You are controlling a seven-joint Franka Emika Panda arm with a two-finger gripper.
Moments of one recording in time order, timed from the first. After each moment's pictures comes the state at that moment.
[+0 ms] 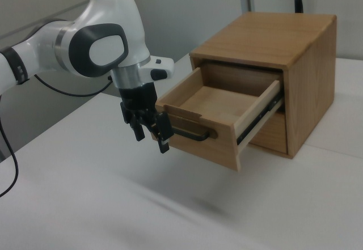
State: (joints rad) arm -0.07 0.05 0.08 -1.58 -0.05 1.56 0.09
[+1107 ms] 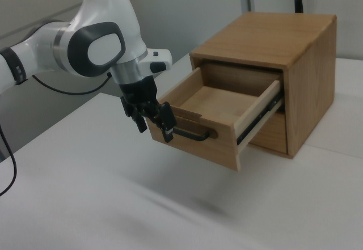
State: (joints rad) arm -0.06 0.06 0.10 -1.58 -0.05 1.66 0.04
